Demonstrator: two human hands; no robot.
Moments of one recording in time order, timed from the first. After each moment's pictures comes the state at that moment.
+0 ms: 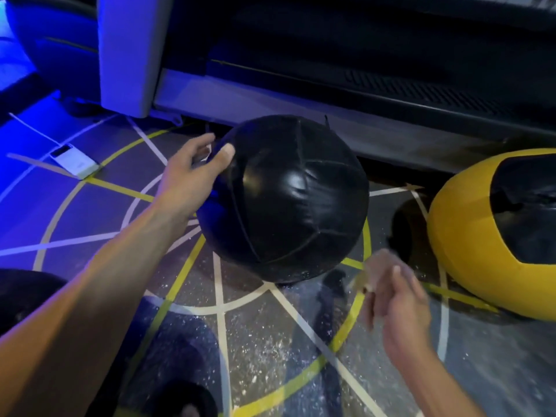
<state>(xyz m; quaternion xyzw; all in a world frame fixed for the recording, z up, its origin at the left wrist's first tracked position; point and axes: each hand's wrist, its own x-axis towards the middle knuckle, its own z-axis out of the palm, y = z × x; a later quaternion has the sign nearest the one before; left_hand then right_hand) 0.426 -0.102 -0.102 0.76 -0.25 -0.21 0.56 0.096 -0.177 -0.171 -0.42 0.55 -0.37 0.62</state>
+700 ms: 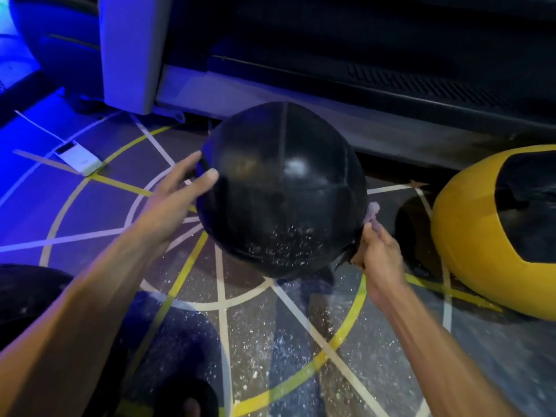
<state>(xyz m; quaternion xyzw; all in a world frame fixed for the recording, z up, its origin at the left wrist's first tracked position) 0.420 -0.061 -0.110 0.72 -0.21 -0.30 0.59 0.155 -0.230 -0.184 -0.45 0.50 -0.34 0.65</state>
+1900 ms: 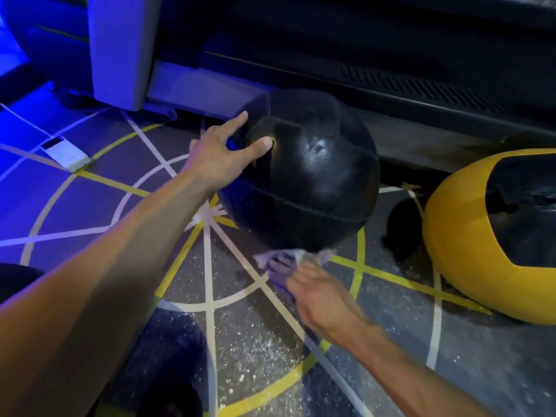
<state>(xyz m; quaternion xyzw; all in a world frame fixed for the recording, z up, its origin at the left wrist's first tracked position) 0.407 -0.149 -0.081 0.83 -0.34 -0.22 0.39 0.143 -0.179 -0.217 -0.98 0.09 -0.12 0.13</state>
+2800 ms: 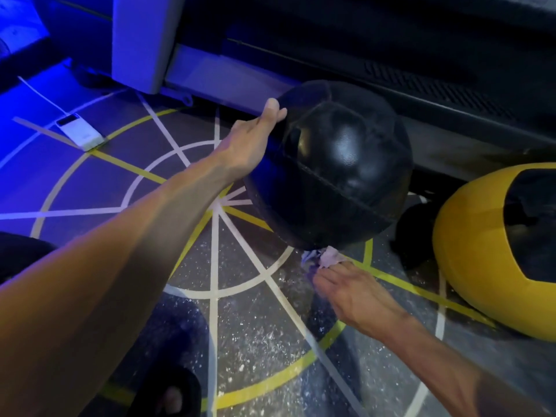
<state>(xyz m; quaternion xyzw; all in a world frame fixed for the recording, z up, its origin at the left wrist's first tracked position) 0.416 -0.164 -0.097 0.76 -0.39 -0.28 0.45 0.119 -0.220 -0.215 -1.00 0.04 0.00 0.02</state>
